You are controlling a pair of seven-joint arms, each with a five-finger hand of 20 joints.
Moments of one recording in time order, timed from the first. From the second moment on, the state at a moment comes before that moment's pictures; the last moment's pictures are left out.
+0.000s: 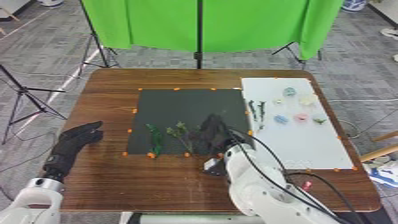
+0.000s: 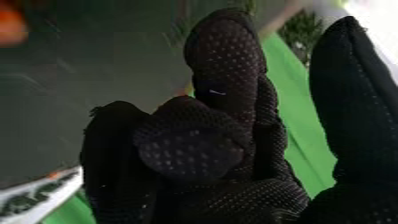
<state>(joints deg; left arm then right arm) 122.7 -58.7 -102.5 -109.7 66.8 2.6 4.1 -80.9 -60.1 43.0 -111.2 -112.1 7.9 37.0</state>
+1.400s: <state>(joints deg) 122.6 -59.1 -102.3 -109.8 67.1 1.9 4.2 -61.7 -51.4 47.4 -96.1 -118.2 0.0 42.1</state>
